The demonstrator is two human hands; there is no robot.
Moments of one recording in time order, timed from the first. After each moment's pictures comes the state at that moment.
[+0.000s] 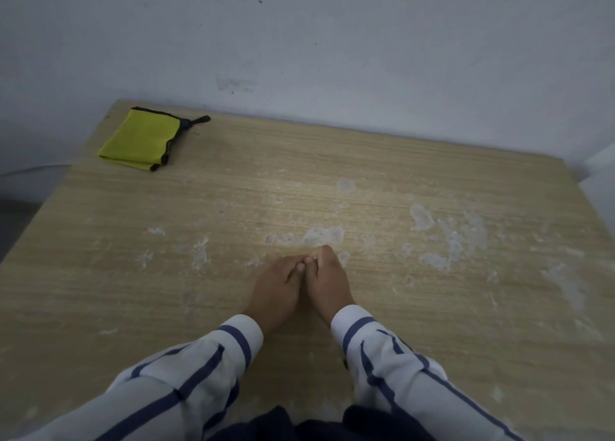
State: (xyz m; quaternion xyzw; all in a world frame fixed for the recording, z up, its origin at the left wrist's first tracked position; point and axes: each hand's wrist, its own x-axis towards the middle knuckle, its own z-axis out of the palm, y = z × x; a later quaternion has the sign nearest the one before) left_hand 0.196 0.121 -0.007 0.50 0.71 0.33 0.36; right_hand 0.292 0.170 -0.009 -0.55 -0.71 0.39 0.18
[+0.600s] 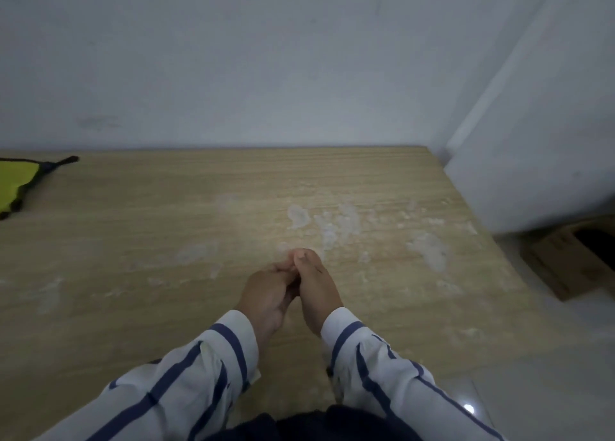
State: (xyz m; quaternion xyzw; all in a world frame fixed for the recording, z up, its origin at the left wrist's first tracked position) left_hand 0.397 0.176 0.048 0.13 0.56 0.50 0.64; right_hand 0.473 0.189 0.043 -0.56 -0.45 0.60 0.35
